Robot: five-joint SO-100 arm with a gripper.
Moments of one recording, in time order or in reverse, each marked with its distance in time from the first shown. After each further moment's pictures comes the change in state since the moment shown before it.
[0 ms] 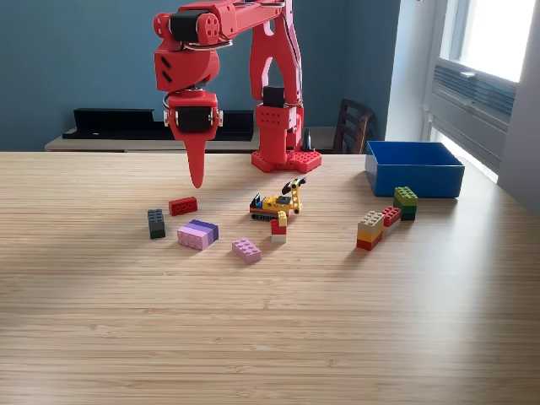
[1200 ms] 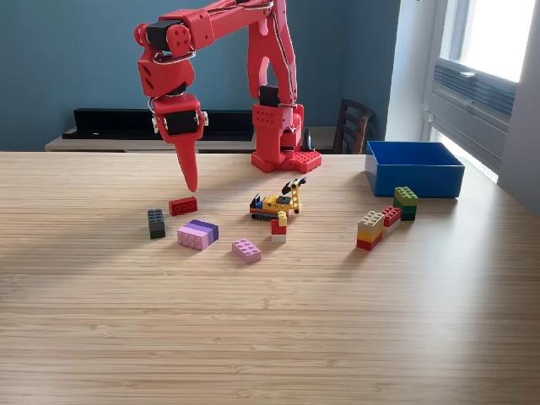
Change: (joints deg) arm 11.2 0.0 4.7 0.6 -18.8
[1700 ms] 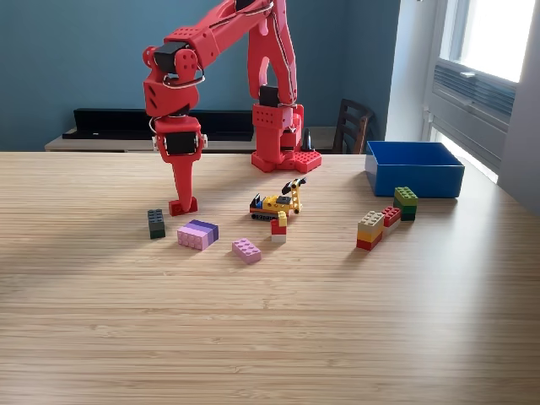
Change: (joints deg) arm 0.0 0.0 12.0 -17.0 2.0
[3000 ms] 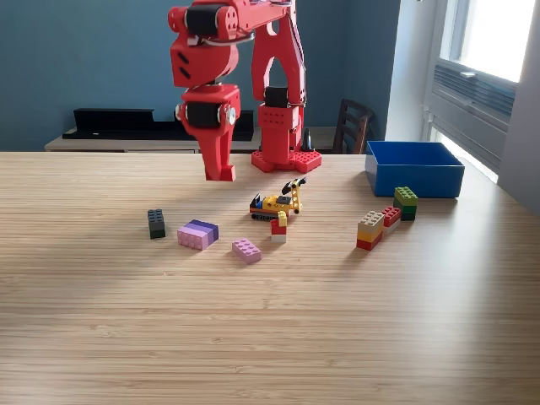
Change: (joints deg) arm -20.3 0.4 -27.3 29.1 52.7
